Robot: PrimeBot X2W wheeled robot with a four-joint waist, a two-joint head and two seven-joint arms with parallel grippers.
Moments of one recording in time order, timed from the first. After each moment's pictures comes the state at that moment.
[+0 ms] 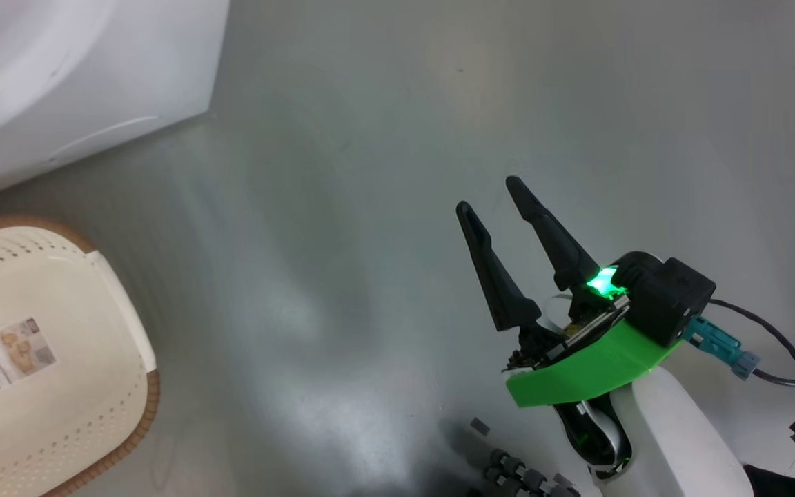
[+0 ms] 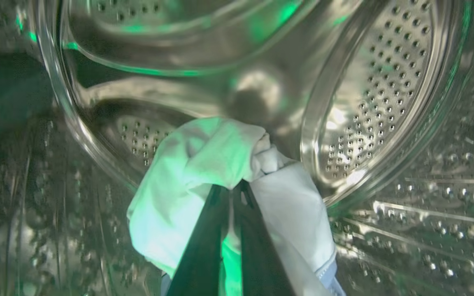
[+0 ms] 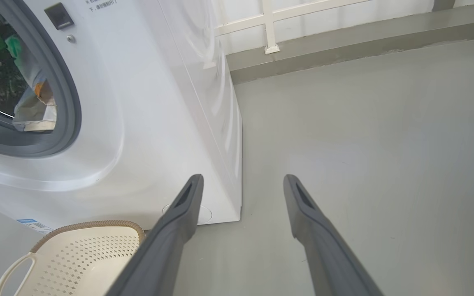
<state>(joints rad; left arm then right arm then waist) -1.39 0.83 -0.38 0.51 -0.41 0.22 0.16 -0.38 -0.05 0.34 0.04 0.43 0.13 -0.25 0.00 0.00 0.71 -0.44</state>
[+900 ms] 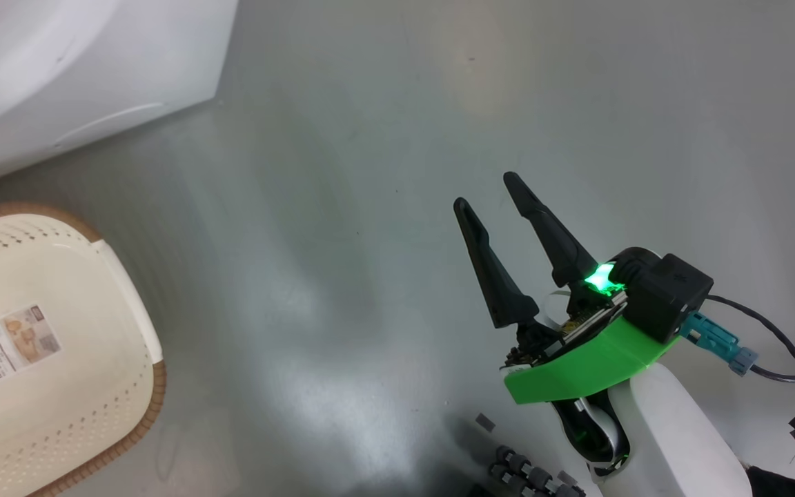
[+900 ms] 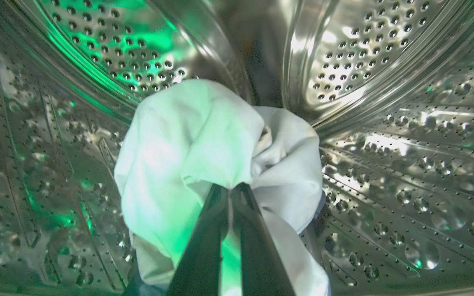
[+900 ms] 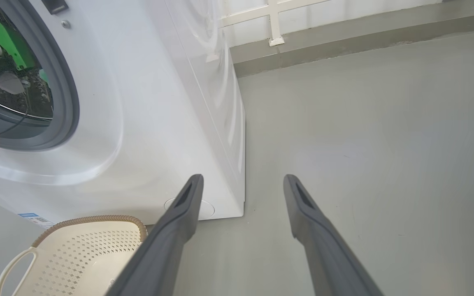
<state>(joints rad) -1.46 0.70 -0.39 0.75 -0.52 0.16 0.25 -0.40 -0.05 0.35 0.05 0.42 0.13 -0.25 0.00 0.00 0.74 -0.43</state>
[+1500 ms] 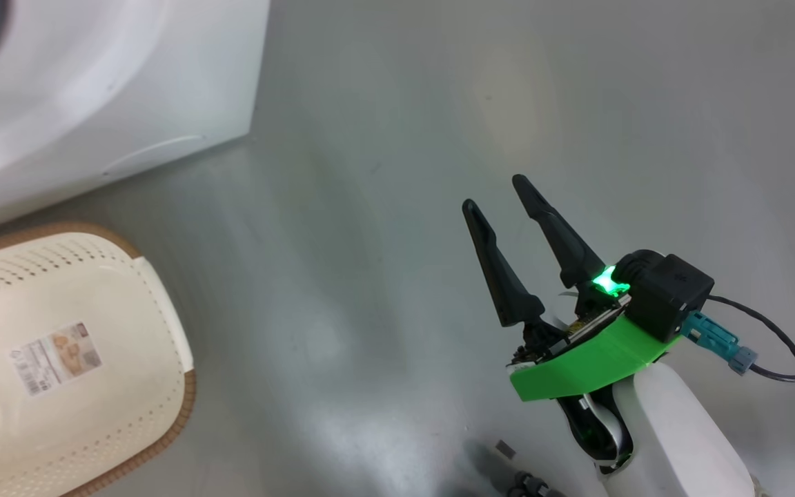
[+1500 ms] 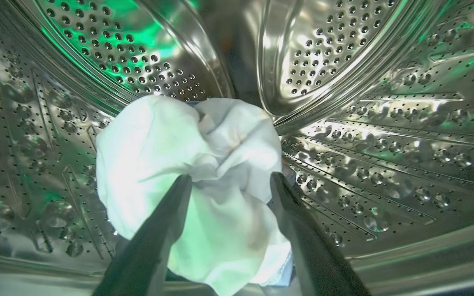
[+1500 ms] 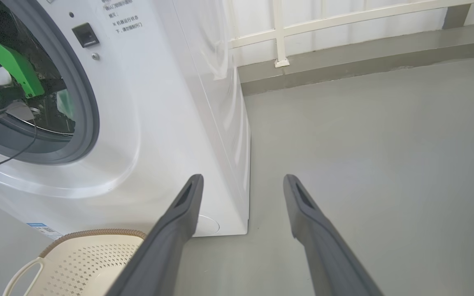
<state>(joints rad) -1.28 0.63 -0.38 0.76 -0.59 0.14 0.14 -0.39 -0.05 0.33 0.07 0.40 0.13 -0.25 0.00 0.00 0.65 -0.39</state>
